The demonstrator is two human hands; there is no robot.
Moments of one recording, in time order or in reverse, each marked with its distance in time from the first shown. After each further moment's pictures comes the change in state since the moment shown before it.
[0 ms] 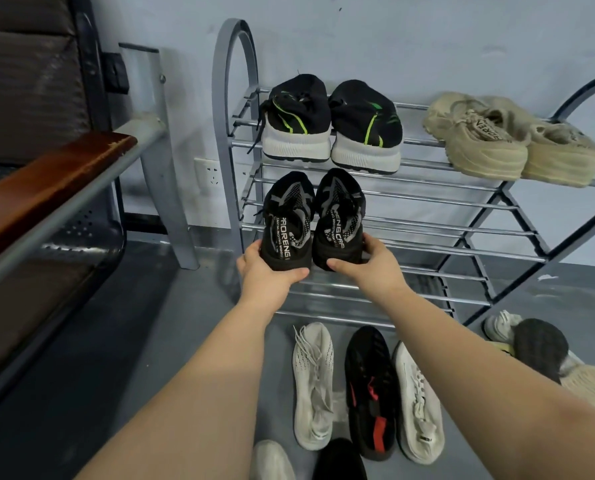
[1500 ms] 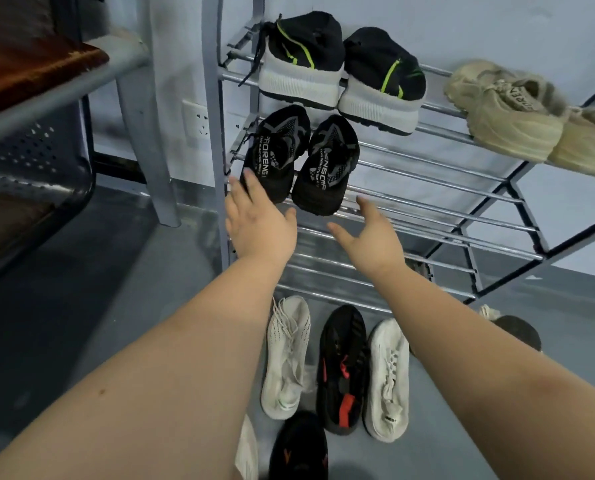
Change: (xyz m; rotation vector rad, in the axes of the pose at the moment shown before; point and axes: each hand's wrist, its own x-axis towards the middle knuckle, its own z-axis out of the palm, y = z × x) left_hand 0.010 0.016 0.034 0.563 0.265 0.187; right_hand 0.018 0.011 -0.010 -0.571 0.011 -0.113
